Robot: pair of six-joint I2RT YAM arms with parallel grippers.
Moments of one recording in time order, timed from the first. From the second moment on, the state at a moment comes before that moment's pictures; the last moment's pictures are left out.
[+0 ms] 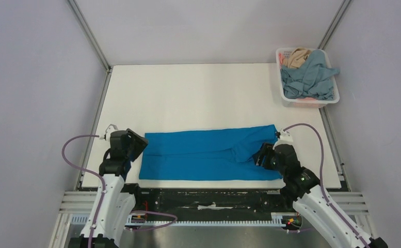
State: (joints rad) left arm 0.02 0.64 0.40 -0.46 -0.07 -0.81; right arm 0.48 0.51 0.26 -0.40 0.11 0.57
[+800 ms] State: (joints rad) left arm 0.00 0.87 0.45 -0.31 0.19 -0.88; right arm 0.48 0.87 0.43 -0.31 0.02 0.49
